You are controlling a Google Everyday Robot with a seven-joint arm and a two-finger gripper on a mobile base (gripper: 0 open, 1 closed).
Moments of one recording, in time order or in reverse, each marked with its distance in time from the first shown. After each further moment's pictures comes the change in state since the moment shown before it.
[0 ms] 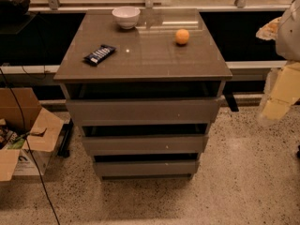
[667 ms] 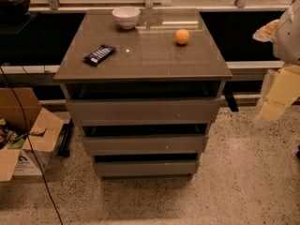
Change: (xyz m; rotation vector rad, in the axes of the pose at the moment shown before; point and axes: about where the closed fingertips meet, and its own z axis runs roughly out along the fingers) arm -0.004 0.002 0.004 -0.004 -0.026 -0.001
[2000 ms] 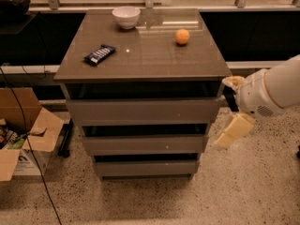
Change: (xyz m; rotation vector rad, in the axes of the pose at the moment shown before) arm 0.003 0.011 0.143 -0.060 -0.311 0.105
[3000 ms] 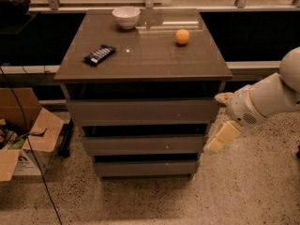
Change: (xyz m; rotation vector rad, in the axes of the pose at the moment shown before) arm 0.033 -0.006 0.062 -0.111 -0.022 0.115
